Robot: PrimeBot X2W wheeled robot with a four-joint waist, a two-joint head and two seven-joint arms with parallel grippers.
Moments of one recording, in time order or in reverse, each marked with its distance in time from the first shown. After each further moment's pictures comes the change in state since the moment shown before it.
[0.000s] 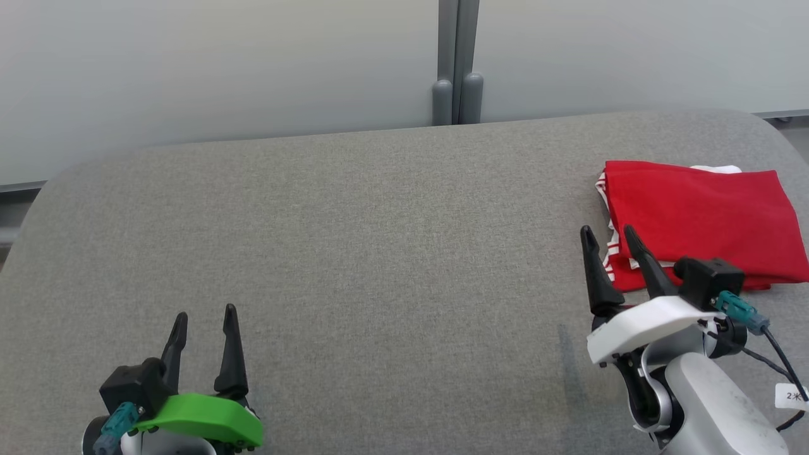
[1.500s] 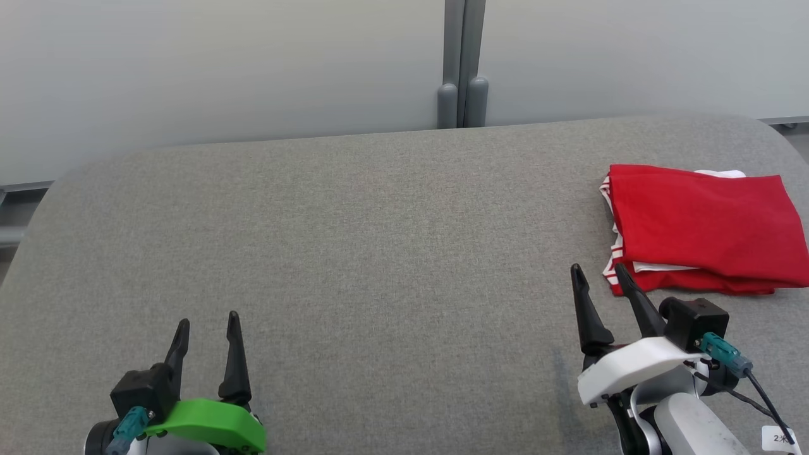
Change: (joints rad) left arm 0.007 -0.017 0.010 0.025 0.061 0.004 -0.006; right arm 0.123 0.057 -0.036 -0.050 -0.114 0.001 0.000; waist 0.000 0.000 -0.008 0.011
